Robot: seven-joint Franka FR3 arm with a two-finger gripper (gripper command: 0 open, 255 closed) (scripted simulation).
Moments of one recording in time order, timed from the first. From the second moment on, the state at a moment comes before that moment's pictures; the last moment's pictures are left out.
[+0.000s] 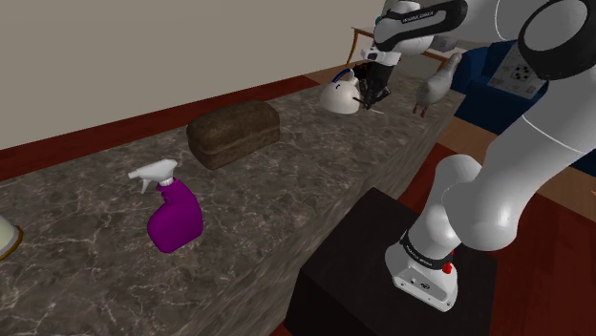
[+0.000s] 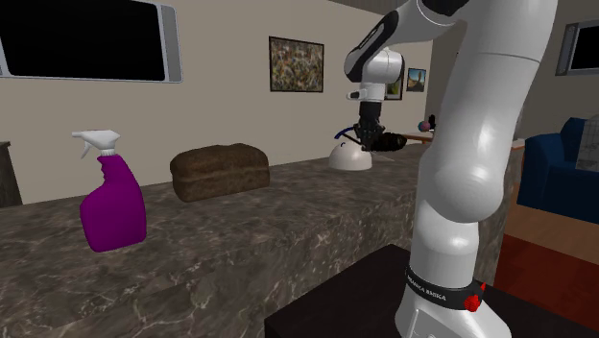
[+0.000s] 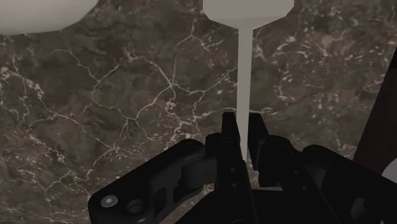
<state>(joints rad) 0.47 -0.18 -1.11 -2.09 -0.11 1.97 -2.03</state>
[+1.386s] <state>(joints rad) 0.49 0.08 -1.18 -2.24 0.17 2.23 -2.26</state>
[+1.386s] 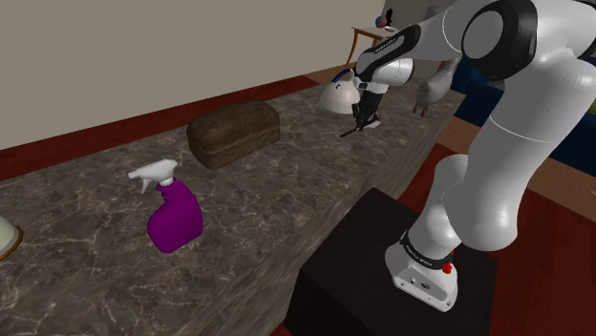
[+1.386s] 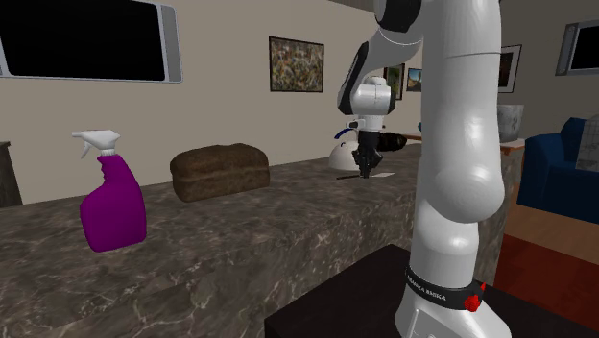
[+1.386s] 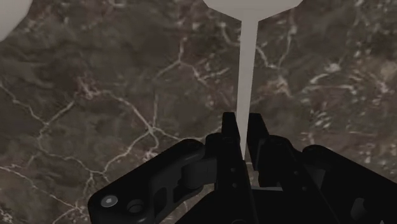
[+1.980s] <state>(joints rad) 0.49 0.09 -1.18 -2.24 0.17 2.23 -2.26</state>
